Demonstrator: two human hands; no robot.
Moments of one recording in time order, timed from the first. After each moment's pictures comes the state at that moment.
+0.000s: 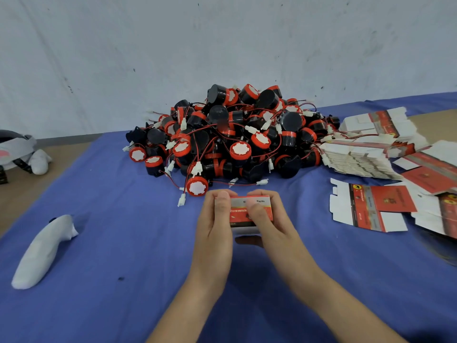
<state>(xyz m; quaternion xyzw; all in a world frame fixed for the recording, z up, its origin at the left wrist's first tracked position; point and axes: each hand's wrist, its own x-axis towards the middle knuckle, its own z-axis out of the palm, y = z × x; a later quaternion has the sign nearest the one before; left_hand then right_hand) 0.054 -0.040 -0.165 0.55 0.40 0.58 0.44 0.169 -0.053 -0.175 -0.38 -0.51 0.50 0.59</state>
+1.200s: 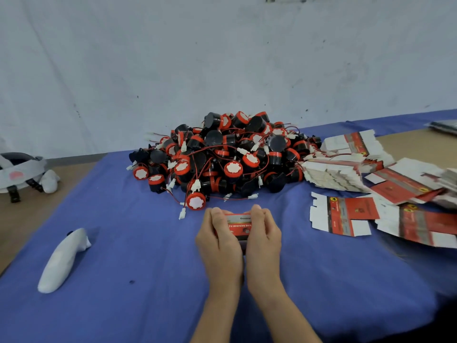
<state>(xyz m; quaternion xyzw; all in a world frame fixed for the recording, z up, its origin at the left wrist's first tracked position) 0.082 -0.059 -0.156 0.47 0.47 0.68 0.29 0.130 -0.070 -0.157 -0.45 -0.34 0.39 0.72</state>
